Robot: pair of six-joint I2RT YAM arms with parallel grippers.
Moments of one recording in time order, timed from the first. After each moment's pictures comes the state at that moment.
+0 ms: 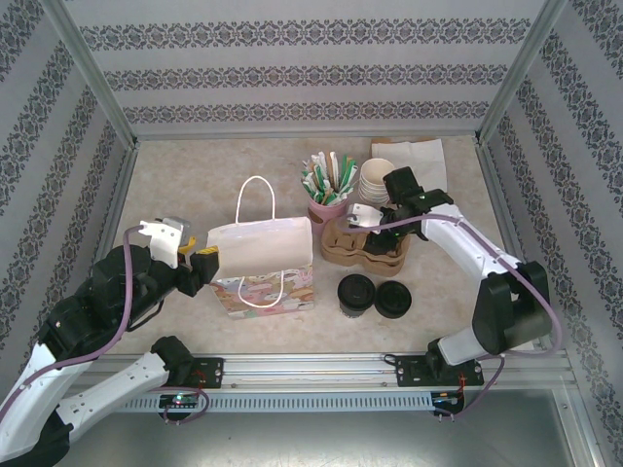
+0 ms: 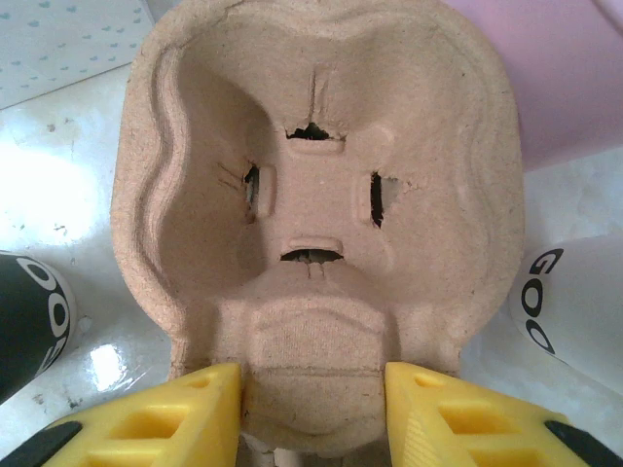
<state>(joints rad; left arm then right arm) -0.71 0.57 1.09 -0.95 -0.22 -0.24 0.31 1.47 1.12 -0.84 -0.35 -0.95</state>
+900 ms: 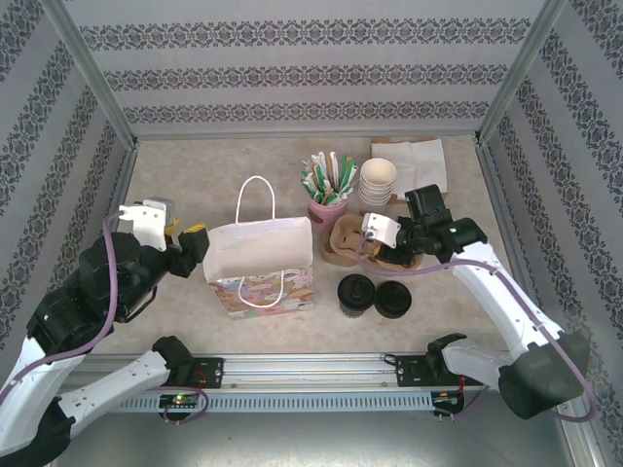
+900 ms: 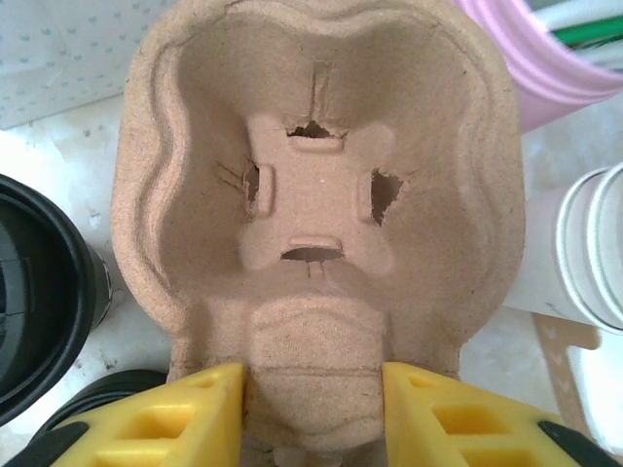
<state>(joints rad) -0.71 0.66 1.24 -0.95 -0.38 -0.27 0.32 1.11 0.98 -0.84 -0.30 -0.91</state>
